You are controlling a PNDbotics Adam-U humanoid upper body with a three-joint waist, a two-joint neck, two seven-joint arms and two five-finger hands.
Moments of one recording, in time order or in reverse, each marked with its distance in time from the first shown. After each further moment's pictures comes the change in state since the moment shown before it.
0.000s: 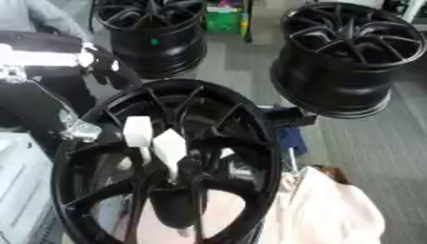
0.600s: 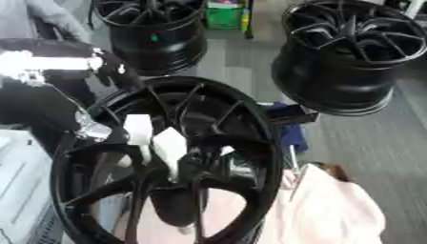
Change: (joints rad) left arm 0.004 -0.044 -0.035 0.071 -0.076 0.026 0.013; right arm 0.000 0.014 0.003 0.000 -0.007 0.003 0.003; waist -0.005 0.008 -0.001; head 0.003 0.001
